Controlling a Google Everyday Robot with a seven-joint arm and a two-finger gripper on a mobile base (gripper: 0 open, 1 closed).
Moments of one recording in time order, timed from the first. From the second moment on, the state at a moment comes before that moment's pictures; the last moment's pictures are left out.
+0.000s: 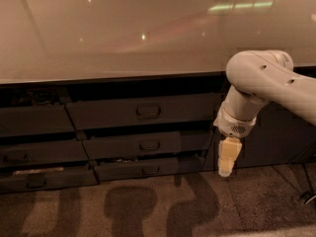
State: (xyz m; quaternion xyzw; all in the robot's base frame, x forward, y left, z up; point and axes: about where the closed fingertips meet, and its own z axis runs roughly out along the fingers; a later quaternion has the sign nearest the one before) arm 0.484 -0.194 0.711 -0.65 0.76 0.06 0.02
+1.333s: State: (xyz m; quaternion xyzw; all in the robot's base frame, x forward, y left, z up) arm 0.436 -0.191 0.698 -0.68 0.72 -0.09 0.10
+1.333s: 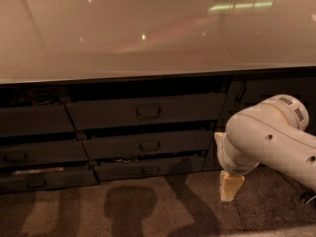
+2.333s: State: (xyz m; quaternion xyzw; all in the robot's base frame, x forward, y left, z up) arm 0.440 -0.183 0.708 -0.71 0.66 0.08 0.22
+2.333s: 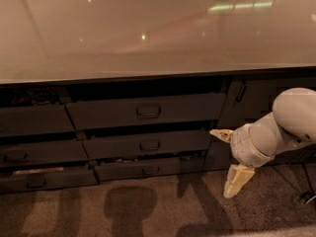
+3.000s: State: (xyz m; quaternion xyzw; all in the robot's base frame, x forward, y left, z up) arm 0.470 -0.208 0.675 -0.67 0.71 0.11 0.18
